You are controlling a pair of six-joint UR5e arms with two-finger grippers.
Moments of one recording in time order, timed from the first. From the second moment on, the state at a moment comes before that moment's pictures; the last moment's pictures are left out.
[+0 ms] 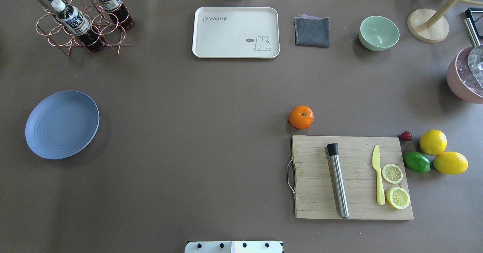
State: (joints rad) left arm -1.58 -1.28 -1.74 -2.00 -2.34 -0.11; right arm 1.65 -1.67 1.76 -1.73 2.31 -0.33
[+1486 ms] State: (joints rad) left arm -1.58 -1.28 -1.75 -2.00 -2.35 -0.10; right arm 1.65 -1.69 1.77 -1.74 2.40 -0.31
